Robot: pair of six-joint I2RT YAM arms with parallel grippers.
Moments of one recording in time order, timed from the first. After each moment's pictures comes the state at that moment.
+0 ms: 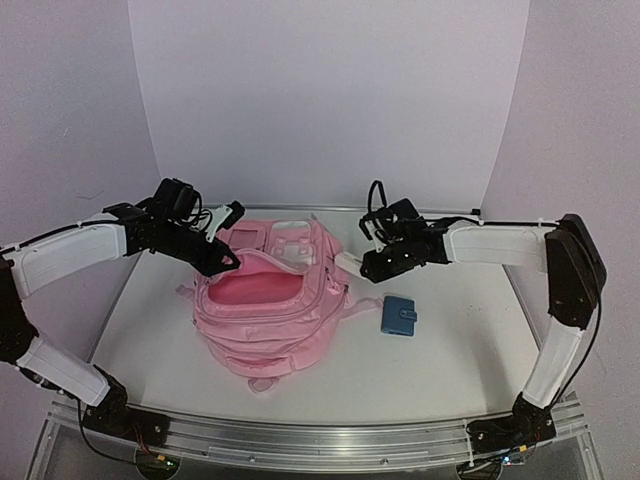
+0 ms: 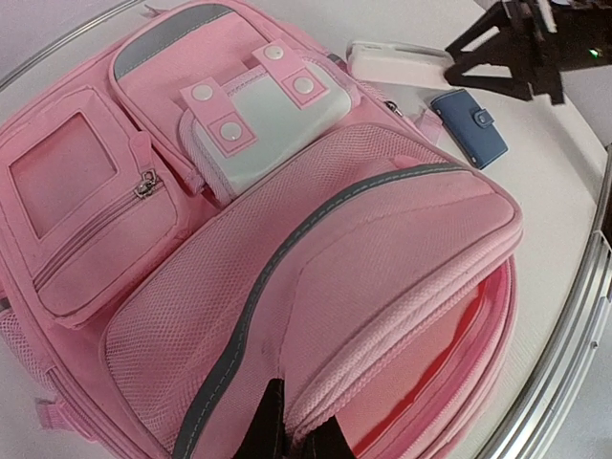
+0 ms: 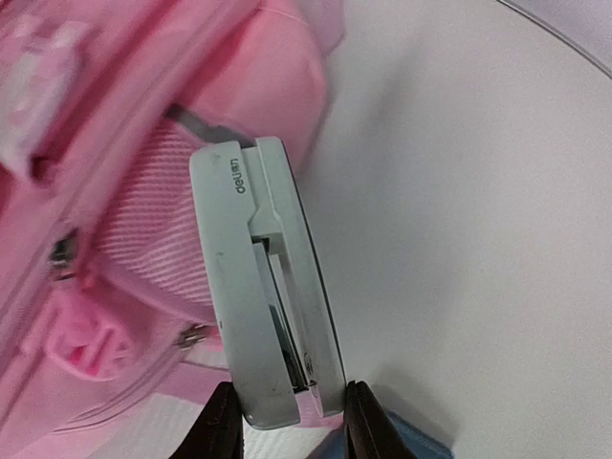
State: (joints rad) left arm -0.53 1.37 1.09 -0.54 0.33 0.08; right arm 0.66 1.84 1.30 -0.36 0.06 0.14
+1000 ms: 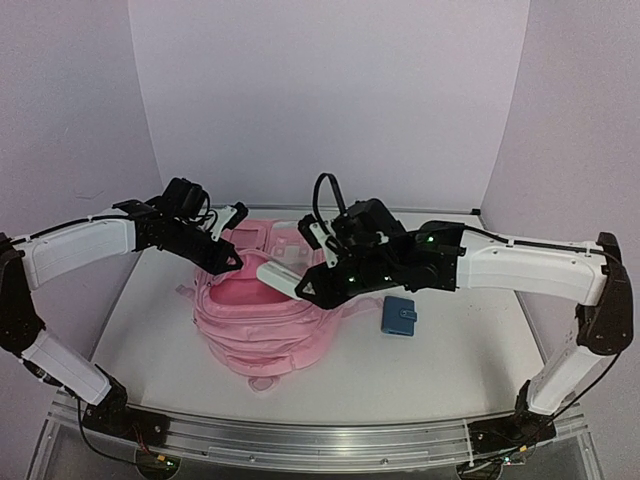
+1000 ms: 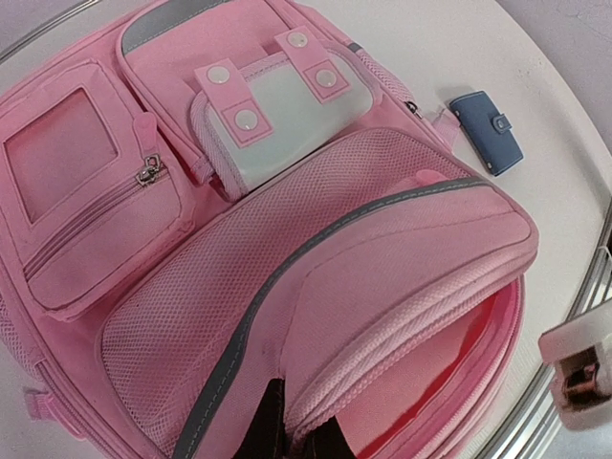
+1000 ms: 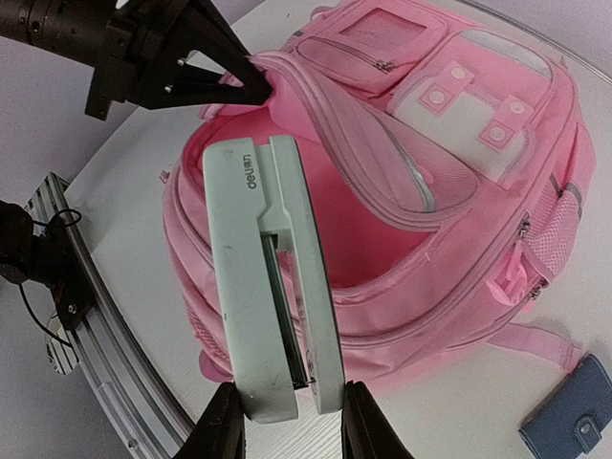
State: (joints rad) left arm -0.53 1.44 1.13 -0.56 0.29 0.02; right arm 1.10 1.65 1.42 -0.48 0.06 0.38
